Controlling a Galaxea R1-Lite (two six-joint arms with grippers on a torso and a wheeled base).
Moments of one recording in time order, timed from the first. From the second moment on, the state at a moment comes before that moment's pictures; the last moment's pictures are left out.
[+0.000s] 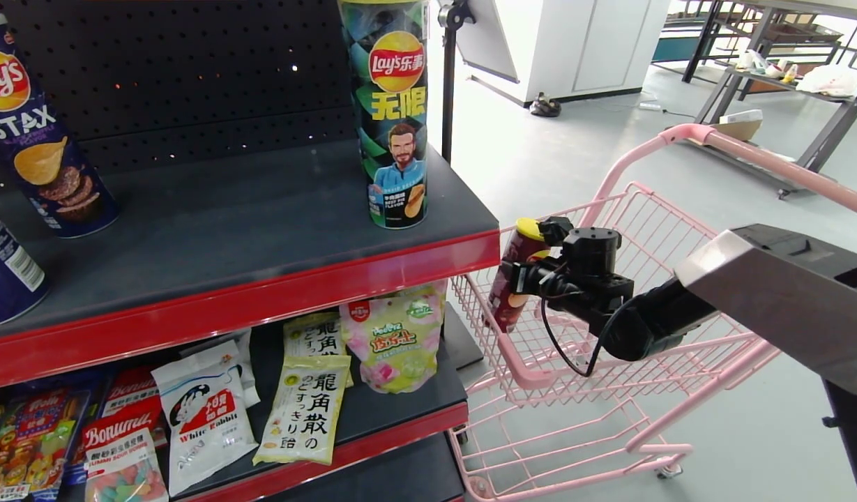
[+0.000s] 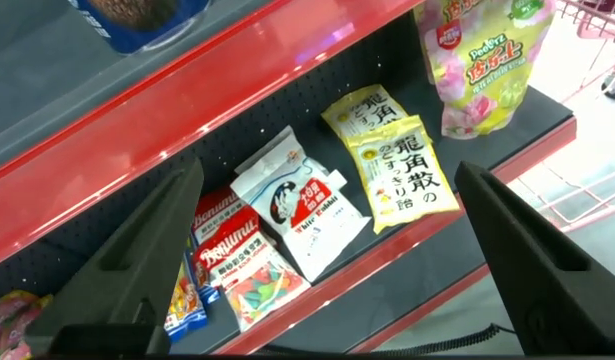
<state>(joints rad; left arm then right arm) -0.32 0.40 -0.38 0.18 0.24 0.26 0.34 2.33 -1.18 -0.90 0.04 0.17</state>
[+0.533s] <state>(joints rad) -0.32 0.40 -0.37 0.18 0.23 0.24 0.26 1.80 -0.95 -0.60 0.08 0.05</state>
